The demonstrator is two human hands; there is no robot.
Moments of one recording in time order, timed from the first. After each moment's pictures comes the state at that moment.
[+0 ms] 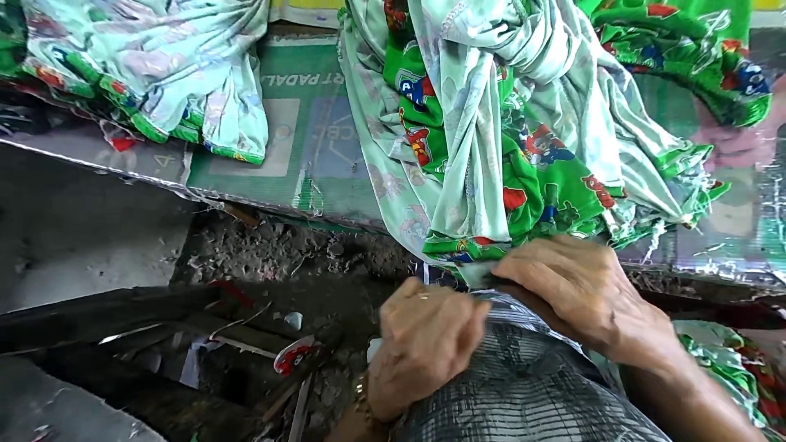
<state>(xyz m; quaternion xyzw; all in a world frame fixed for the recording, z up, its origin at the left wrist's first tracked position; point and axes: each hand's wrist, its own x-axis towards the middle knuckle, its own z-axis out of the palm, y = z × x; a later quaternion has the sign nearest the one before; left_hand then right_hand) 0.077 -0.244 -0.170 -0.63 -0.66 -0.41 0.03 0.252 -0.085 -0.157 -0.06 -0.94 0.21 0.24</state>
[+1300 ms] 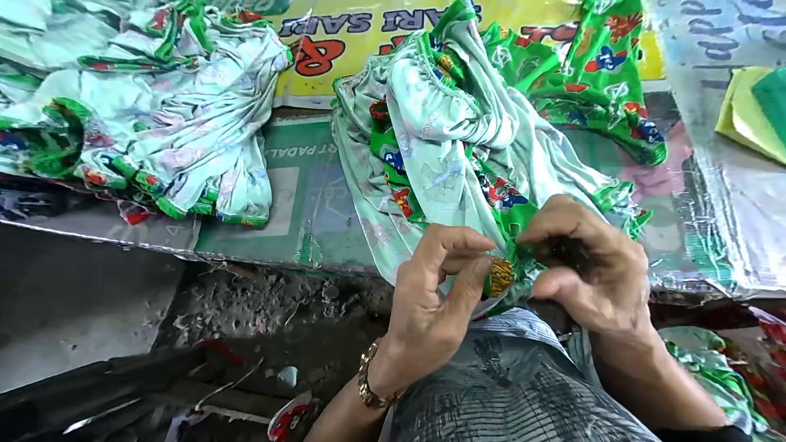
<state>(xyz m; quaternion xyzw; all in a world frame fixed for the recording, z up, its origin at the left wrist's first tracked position) 0.064 -0.167 -0.113 -0.54 -0.45 -0.64 -0.31 0.234 -0.057 -0.119 -0.13 -0.79 0.41 0.44</state>
